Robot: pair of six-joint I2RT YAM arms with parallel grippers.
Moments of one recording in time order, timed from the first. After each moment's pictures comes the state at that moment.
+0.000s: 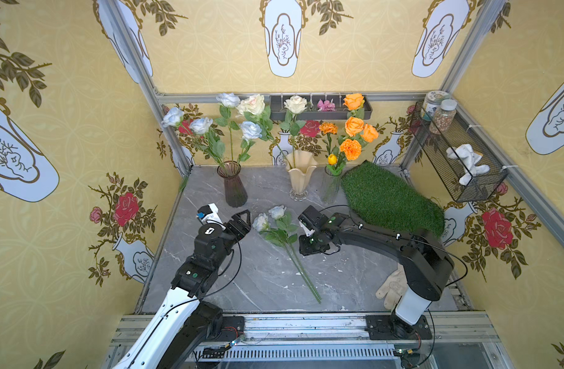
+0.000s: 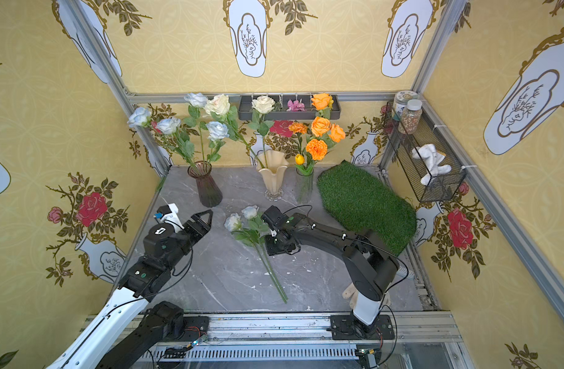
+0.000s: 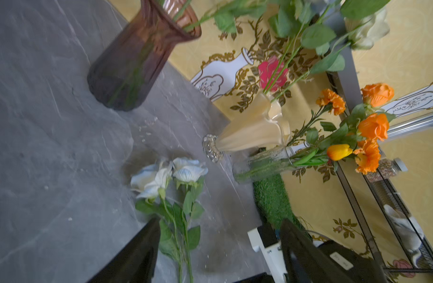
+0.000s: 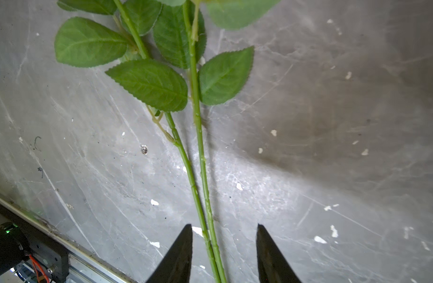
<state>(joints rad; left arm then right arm) -0.45 0.67 0.54 -0.19 -0.12 -0.97 0.82 1.76 1.21 -0.68 -0.15 0.54</state>
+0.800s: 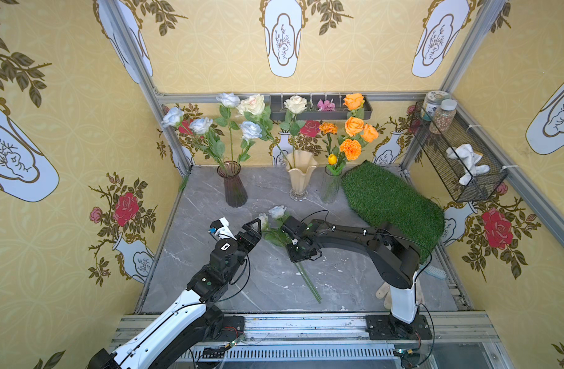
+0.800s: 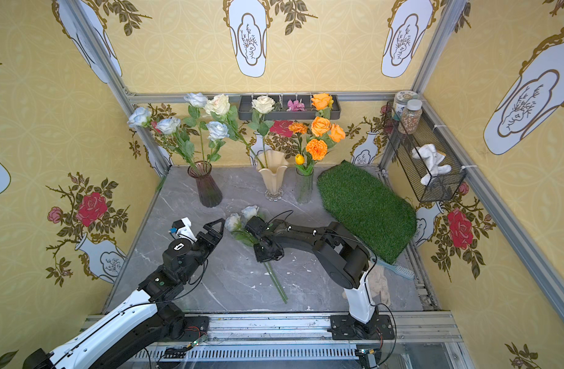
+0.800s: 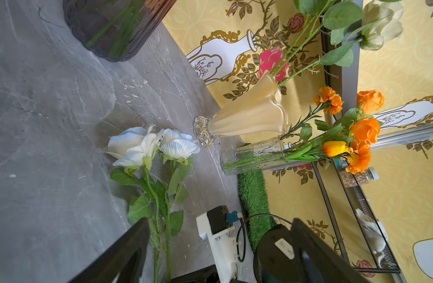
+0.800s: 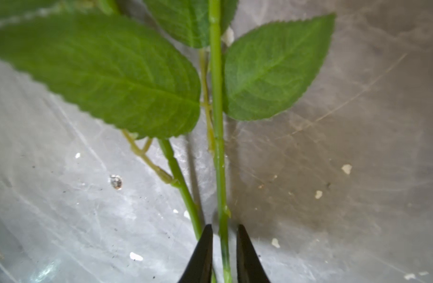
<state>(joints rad) -0.59 0.70 0.35 0.07 -0.24 -1.15 0.90 1.97 1.32 -0.68 -0.05 0.57</state>
